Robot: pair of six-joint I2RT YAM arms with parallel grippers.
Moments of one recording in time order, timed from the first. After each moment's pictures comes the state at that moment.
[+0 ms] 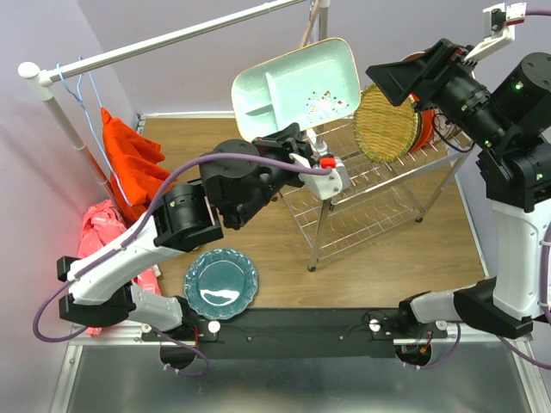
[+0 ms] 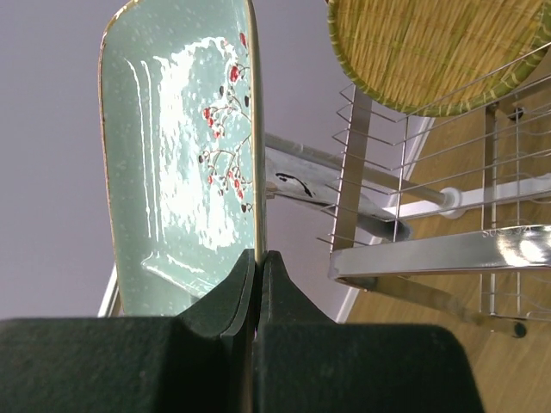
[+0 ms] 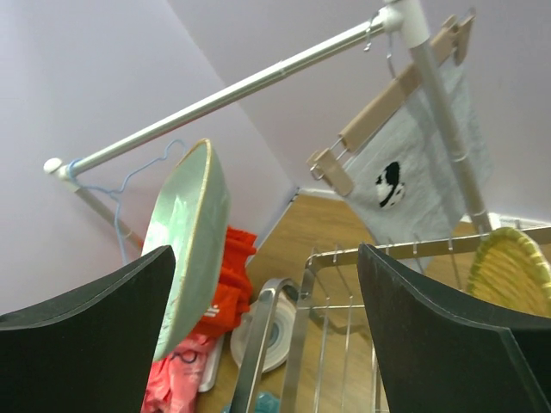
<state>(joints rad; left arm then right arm) -1.22 1.33 1.86 -0.54 -0.51 0.99 0.35 1.37 2.22 -0.71 -0.25 0.50</state>
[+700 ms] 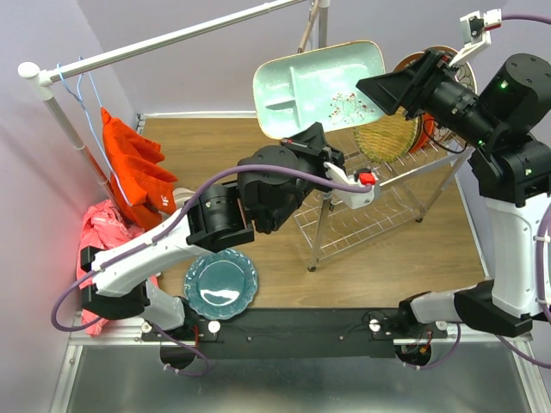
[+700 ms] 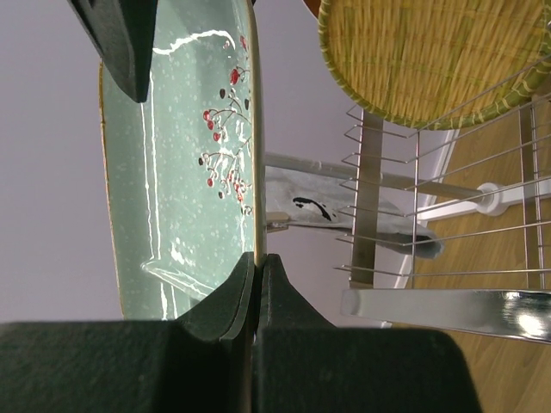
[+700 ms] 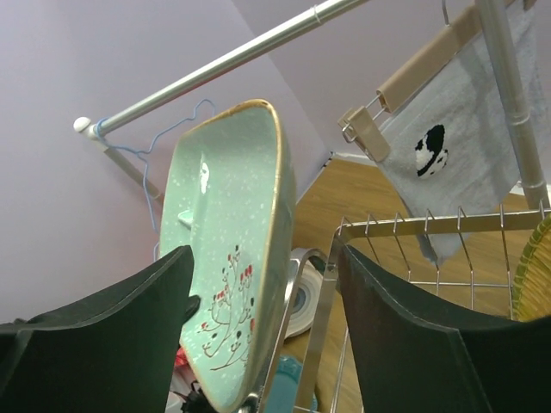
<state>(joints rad) -1.29 1.45 1.92 -0.48 -0.62 1.18 0.34 1.36 2.15 -0.70 -0.40 0.54</state>
